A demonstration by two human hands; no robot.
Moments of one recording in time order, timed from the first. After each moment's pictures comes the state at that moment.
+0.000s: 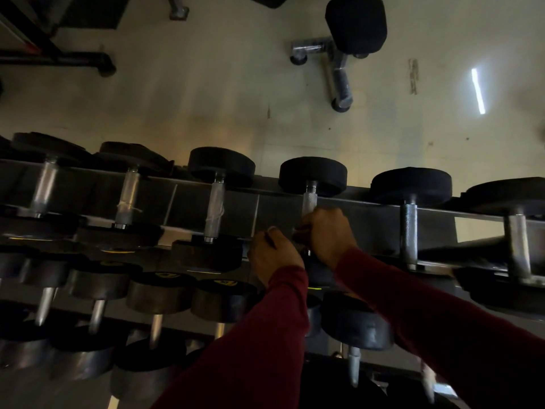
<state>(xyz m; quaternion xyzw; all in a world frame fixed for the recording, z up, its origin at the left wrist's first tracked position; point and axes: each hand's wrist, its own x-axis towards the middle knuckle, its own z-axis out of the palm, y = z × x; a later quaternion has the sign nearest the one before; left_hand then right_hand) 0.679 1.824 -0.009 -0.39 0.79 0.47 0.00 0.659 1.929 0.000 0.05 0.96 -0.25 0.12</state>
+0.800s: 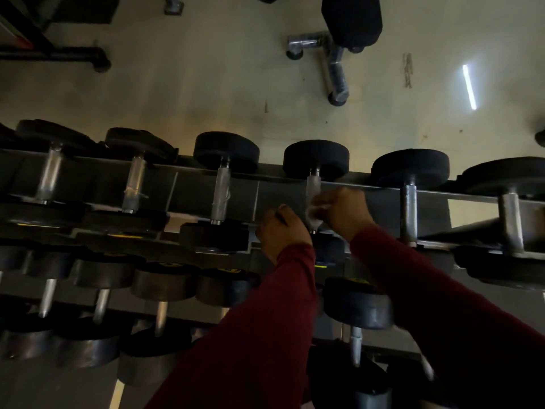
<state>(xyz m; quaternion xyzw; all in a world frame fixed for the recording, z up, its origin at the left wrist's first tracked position) 0.680 1.823 -0.007 -0.33 0.82 0.47 0.02 0.666 1.947 0.009 0.13 0.93 -0.33 0.14</state>
